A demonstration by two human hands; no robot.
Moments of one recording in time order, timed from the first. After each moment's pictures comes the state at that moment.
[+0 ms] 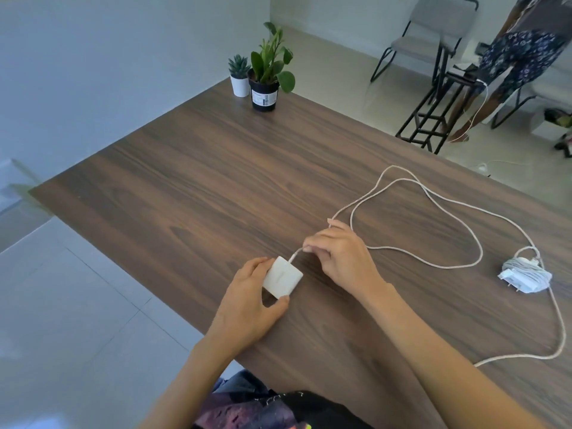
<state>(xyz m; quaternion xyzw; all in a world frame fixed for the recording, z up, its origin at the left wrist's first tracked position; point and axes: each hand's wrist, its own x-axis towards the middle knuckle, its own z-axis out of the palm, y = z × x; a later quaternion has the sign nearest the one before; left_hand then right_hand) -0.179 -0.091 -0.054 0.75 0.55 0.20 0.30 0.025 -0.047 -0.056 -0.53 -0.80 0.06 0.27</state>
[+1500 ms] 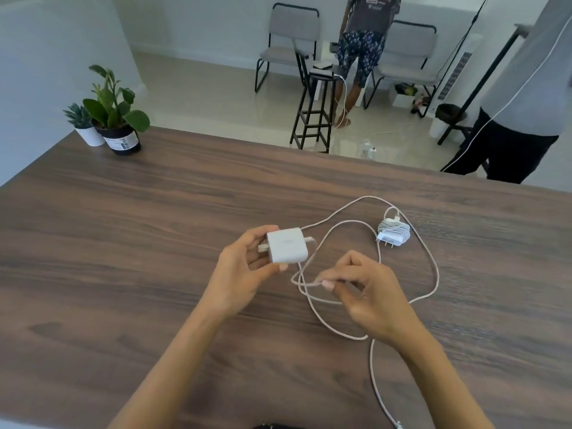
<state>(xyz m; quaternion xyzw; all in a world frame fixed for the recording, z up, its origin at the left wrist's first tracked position) -0.035 -0.048 0.004 0.62 0.31 0.29 0.66 0.121 -0.189 0.027 -0.74 -0.53 0.18 0.36</state>
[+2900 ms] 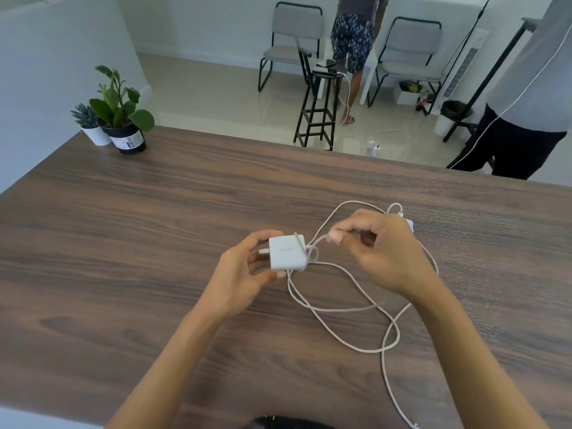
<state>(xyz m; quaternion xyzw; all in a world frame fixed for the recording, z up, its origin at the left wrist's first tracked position) -0.045 -0.049 -0.003 0.67 0.30 0.25 0.63 0.138 -0.164 0.072 -0.73 -0.52 0.18 0.41</state>
